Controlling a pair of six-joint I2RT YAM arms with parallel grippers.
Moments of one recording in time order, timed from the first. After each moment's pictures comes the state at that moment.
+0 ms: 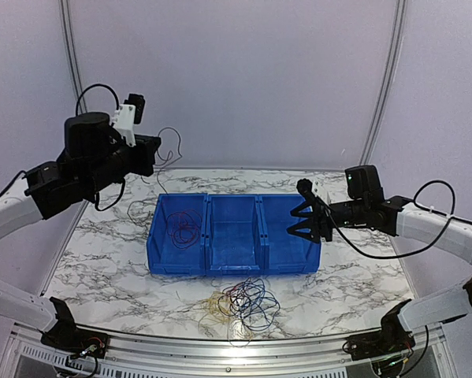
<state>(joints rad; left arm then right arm) -0.83 1.17 1.21 -0.20 -0.42 -0.13 0.44 1.24 0.82 -0.21 -0.72 -0.48</state>
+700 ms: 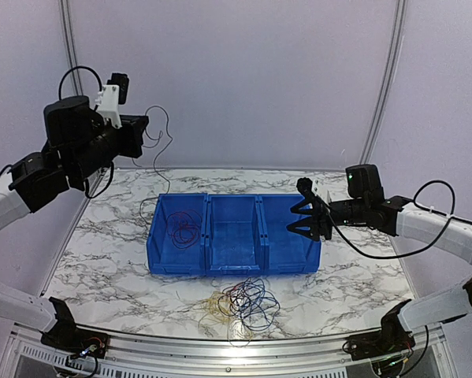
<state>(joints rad) -0.82 1.16 1.28 -0.20 -0.46 -0.07 0.44 1.24 0.82 -0.17 -0.70 -0.51</state>
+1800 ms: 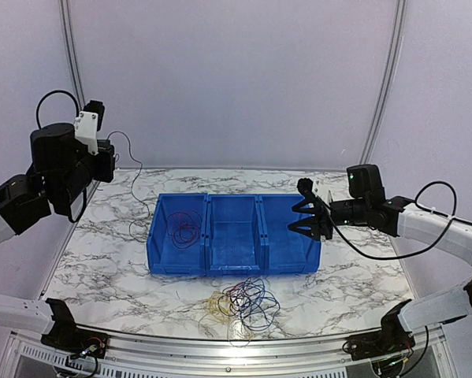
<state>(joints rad) -0.81 0.99 1.12 -0.31 -0.76 0.06 0.44 1.23 0.82 -0.17 -0.67 -0.53</state>
